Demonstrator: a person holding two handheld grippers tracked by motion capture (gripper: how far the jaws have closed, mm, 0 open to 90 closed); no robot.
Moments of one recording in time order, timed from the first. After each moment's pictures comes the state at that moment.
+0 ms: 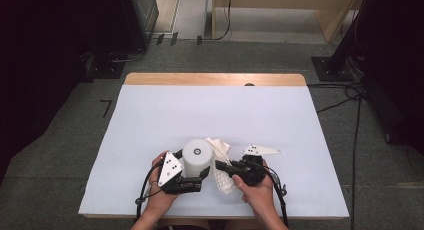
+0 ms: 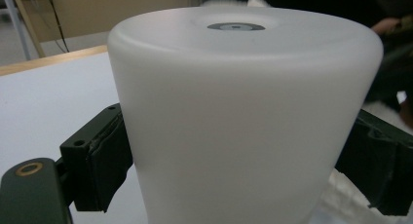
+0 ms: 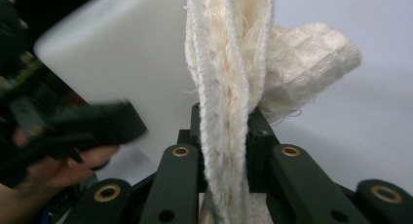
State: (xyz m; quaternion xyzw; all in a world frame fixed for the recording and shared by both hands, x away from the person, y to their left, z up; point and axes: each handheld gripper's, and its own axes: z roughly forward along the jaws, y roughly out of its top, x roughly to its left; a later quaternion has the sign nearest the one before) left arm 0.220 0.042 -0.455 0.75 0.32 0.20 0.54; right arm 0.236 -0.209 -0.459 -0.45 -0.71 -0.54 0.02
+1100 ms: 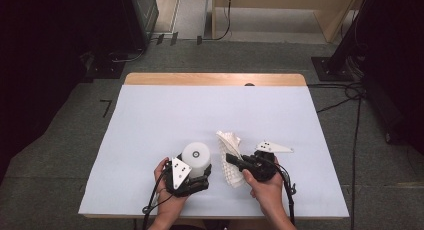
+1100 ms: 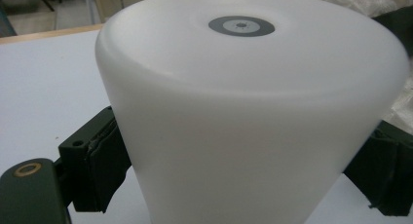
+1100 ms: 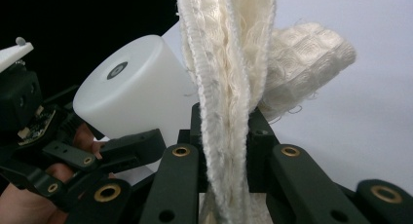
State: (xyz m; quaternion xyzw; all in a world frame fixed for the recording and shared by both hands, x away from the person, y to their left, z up) left arm 0.215 0.024 -0.478 0.73 0.40 0.26 0.49; right arm 0.239 -0.234 -0.452 -0.47 -0.69 -0.55 -0.01
